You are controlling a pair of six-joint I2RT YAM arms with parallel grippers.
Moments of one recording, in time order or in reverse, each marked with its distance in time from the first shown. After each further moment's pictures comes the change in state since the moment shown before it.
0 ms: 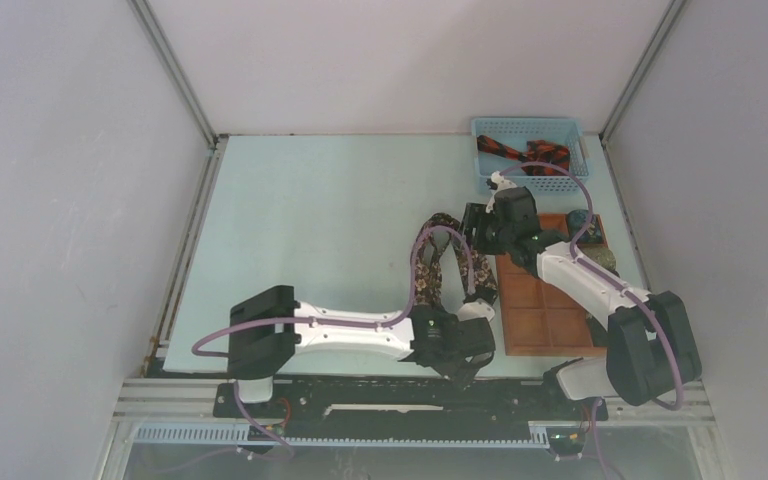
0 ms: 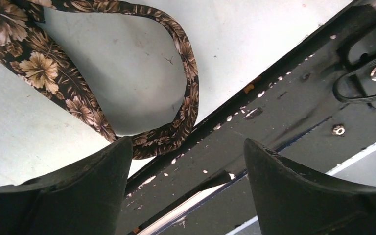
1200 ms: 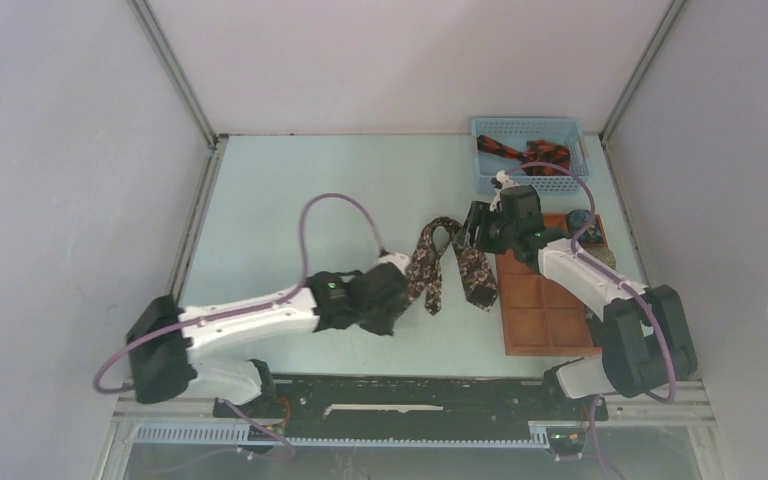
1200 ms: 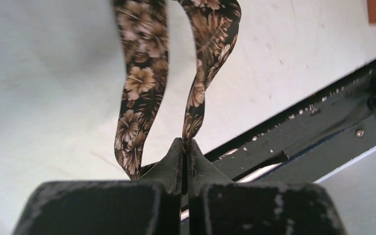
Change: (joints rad) left arm 0.260 -0.417 -0.348 0.045 0.080 0.012; right arm -0.050 0.033 0.000 0.023 -0.075 0.026
